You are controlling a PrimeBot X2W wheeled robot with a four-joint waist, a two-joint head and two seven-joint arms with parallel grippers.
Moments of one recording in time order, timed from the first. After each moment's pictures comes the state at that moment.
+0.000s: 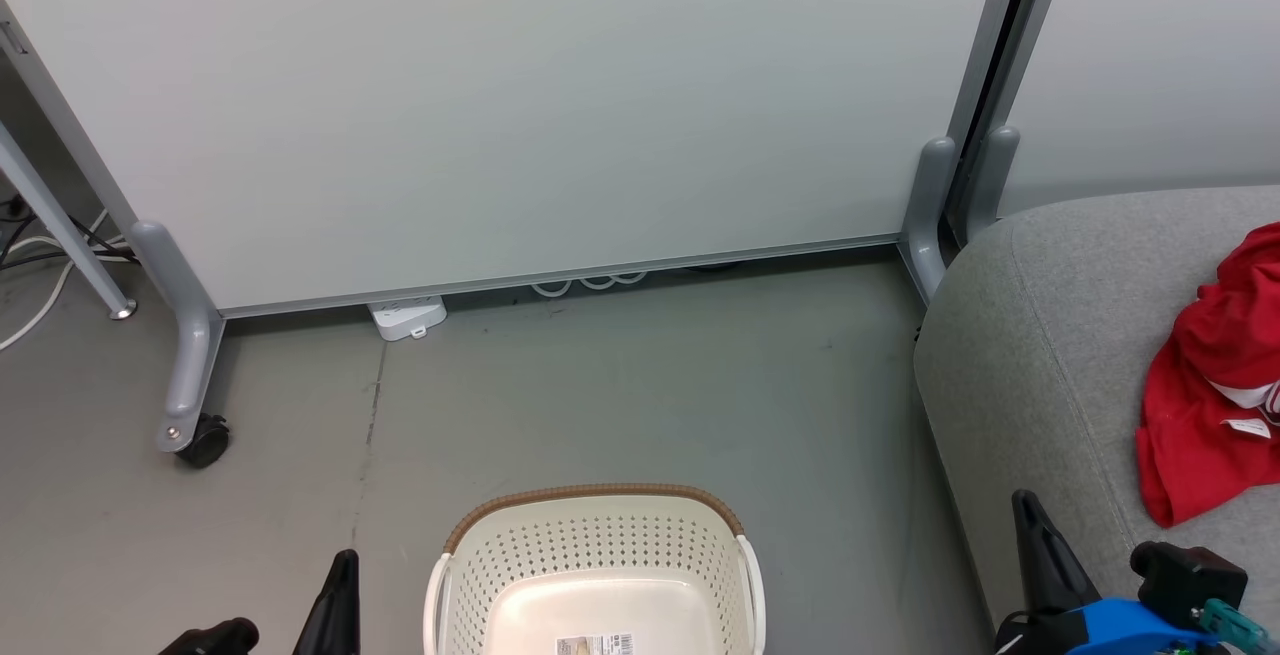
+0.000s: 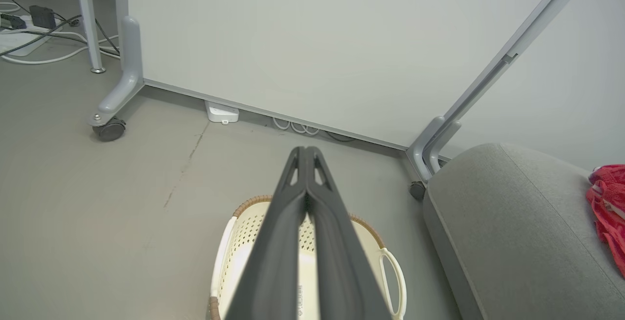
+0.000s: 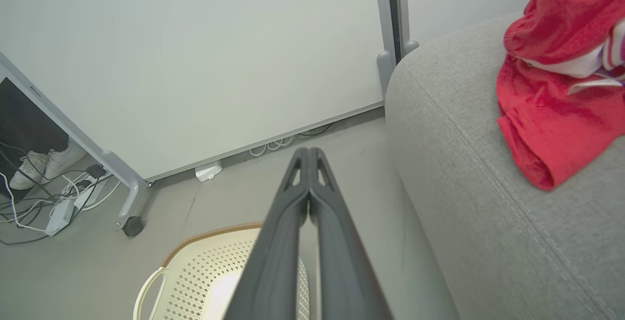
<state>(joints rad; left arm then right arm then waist) -0.02 0.05 -0.05 0.41 -0.44 -0.13 -0.20 0.02 -0.05 -0.07 0.25 0.27 0.13 -0.07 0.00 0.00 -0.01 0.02</state>
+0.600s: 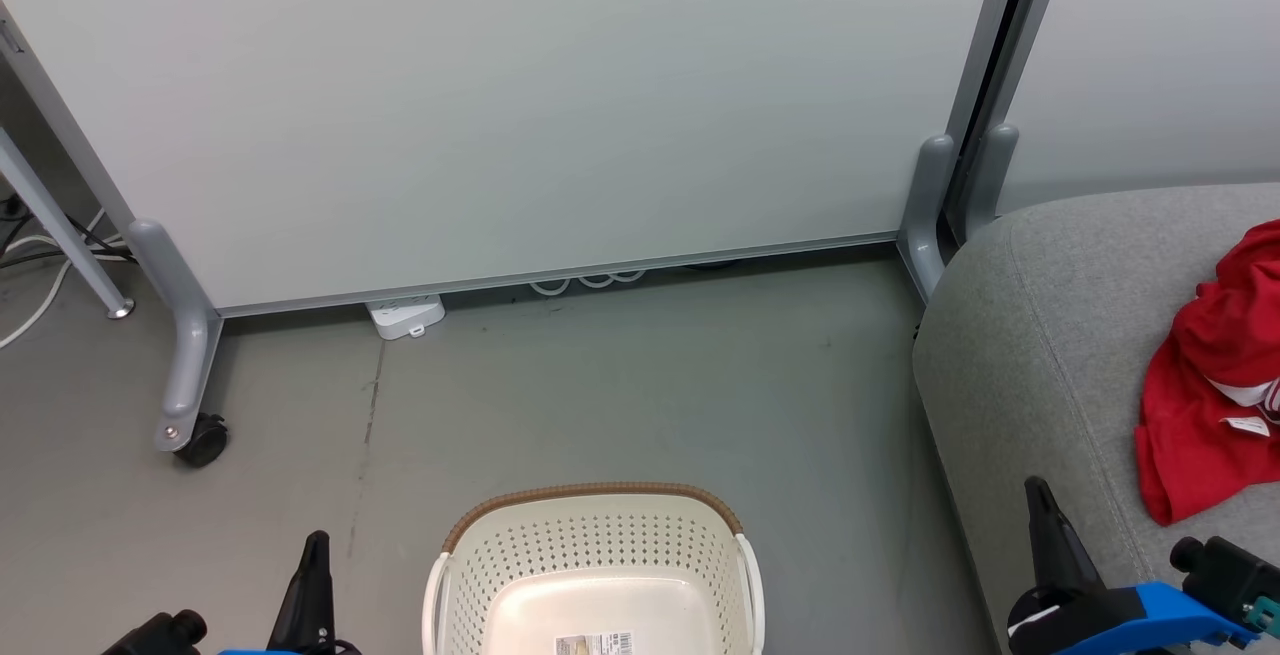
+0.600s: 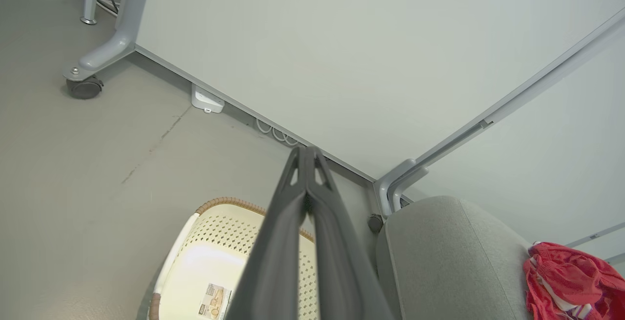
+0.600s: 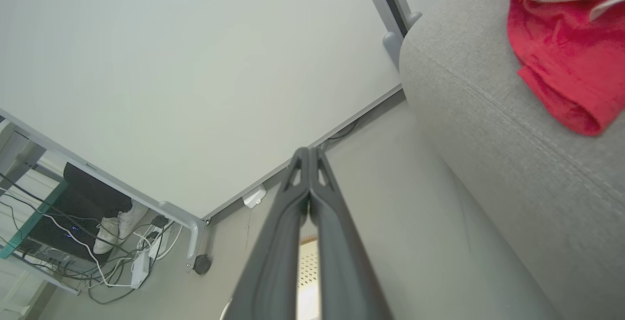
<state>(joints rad) -0.04 0.05 -0.01 0.37 -0.72 -0.13 -0.12 0.00 -0.05 -0.08 0.25 0.59 0.13 -0.03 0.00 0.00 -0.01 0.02</state>
